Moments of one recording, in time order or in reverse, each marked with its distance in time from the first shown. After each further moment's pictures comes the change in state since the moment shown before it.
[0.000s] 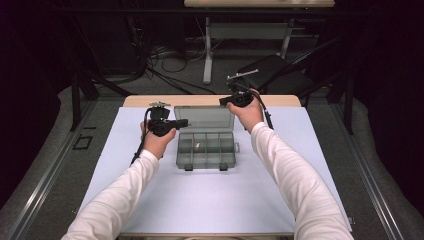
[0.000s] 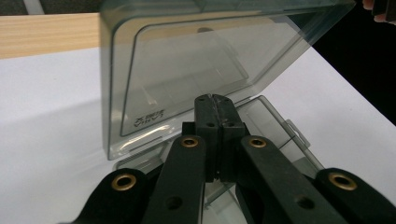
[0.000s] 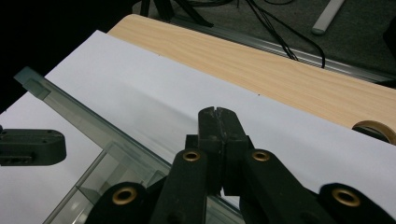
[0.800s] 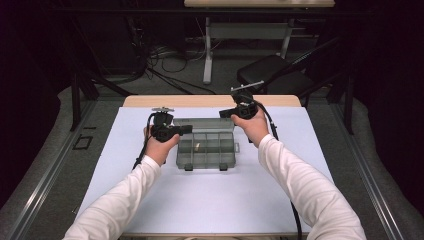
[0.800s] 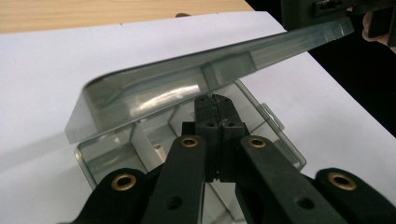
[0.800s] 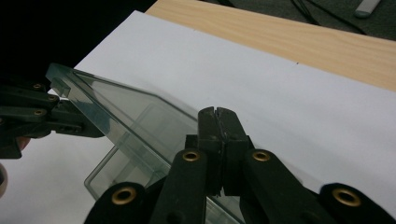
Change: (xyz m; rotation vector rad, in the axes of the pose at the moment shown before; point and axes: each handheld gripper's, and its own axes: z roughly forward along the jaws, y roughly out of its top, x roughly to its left) left arm -0.012 -0.017 -0.004 0.030 -0.057 -0.010; right arm 0.008 -0.035 -0.019 0.030 0.126 0.015
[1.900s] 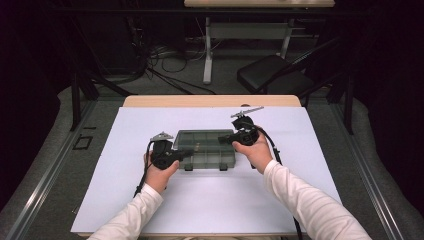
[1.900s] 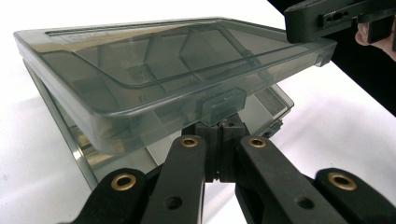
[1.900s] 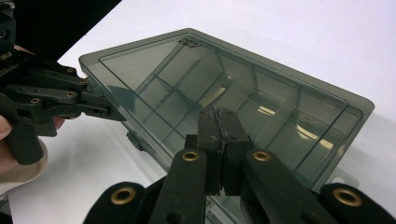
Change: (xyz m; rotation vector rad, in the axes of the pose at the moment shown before) left arm -0.014 -0.071 0.000 -0.028 -0.034 -0.003; right arm 0.020 -0.066 -0.004 0.057 0.084 -0.018
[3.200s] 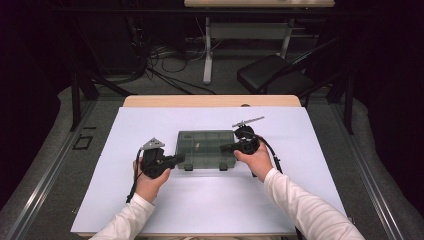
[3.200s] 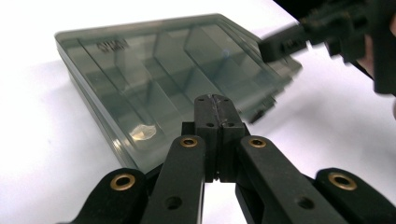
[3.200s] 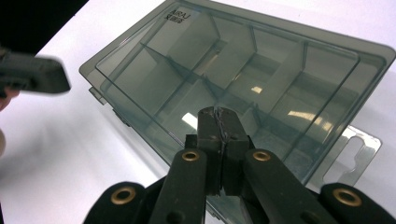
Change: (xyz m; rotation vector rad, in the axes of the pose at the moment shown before) left arm -0.008 -0.009 -0.030 -0.018 0.061 0.056; right arm -0.009 -0.029 0.013 0.037 0.006 0.037
